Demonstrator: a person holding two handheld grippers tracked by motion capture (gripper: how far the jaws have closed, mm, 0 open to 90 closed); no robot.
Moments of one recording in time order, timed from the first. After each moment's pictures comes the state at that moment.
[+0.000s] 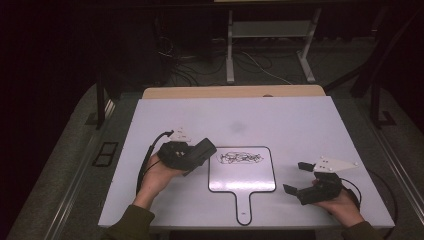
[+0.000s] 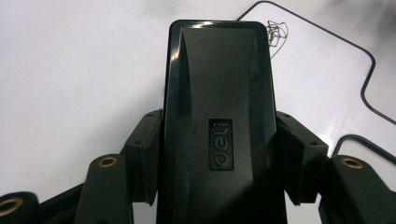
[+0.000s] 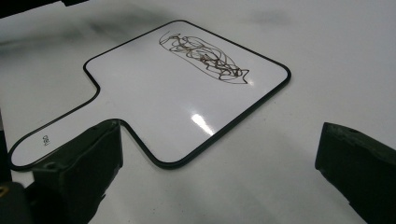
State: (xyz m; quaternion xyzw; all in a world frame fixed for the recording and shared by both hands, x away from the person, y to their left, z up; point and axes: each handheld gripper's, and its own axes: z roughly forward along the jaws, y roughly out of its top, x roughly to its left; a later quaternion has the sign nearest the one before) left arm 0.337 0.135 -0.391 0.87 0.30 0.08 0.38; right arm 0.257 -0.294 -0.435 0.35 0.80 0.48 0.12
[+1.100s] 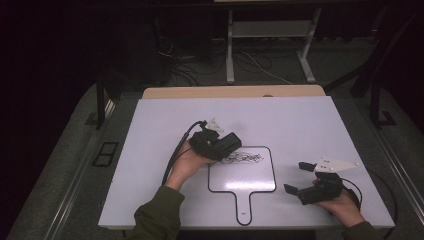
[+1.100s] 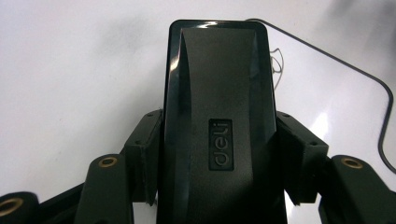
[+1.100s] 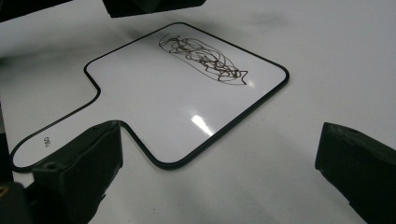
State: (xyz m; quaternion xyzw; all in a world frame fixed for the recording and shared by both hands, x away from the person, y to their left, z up) left arm 0.375 0.056 -0.395 0.90 0.27 0.07 0.35; right arm 0.256 -0.296 -0.435 0.35 0.80 0.48 0.12
